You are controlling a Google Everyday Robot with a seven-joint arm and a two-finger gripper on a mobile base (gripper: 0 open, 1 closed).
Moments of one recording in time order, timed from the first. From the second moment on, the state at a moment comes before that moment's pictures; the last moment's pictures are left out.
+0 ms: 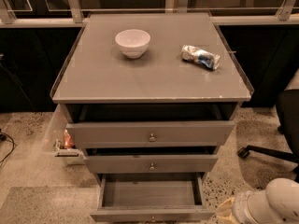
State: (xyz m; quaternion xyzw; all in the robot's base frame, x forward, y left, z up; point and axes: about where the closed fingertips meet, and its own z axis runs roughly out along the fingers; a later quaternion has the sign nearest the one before) arm 0.338 -0.267 0.489 -0.50 0.83 0.13 0.18
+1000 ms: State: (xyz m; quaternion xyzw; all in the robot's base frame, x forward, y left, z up) arm 0.348 -0.249 0.415 -0.49 0.84 0.17 0.16
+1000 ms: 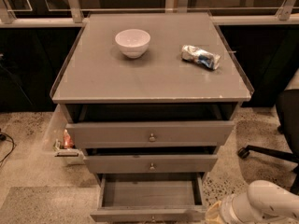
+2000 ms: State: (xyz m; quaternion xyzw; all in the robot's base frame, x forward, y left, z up) arm 0.385 -0.218 0.301 -0.53 0.78 0.19 0.27
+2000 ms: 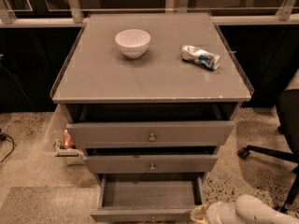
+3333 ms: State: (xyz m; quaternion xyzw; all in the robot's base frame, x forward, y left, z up) arm 0.396 -0.224 0.185 -0.54 0.79 0.20 0.23
